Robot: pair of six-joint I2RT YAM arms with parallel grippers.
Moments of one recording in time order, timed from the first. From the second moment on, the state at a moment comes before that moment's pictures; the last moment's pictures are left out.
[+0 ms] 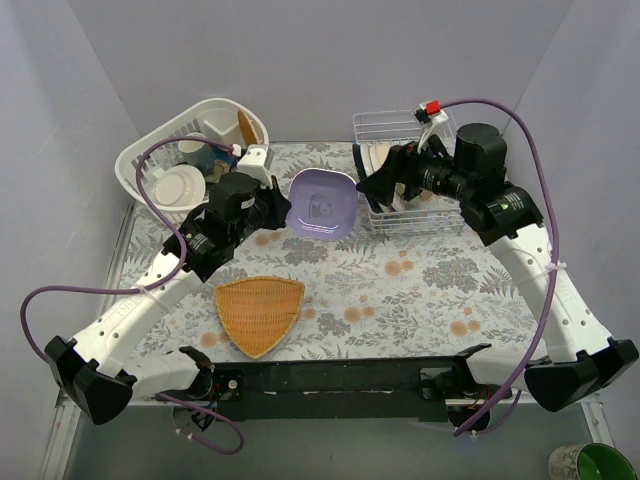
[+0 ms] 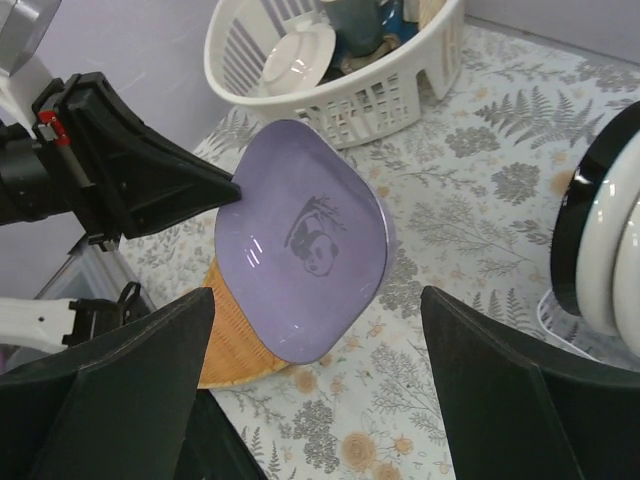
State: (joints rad) left arm -0.65 1.15 1.21 -0.42 -0.17 -0.39; right arm 0.44 1.22 1.48 -0.51 -0.50 0.28
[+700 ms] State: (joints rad) left arm -0.65 1.11 1.25 -0.33 0.00 -0.40; right arm 0.41 1.26 1.33 -0.38 -0.65 0.32
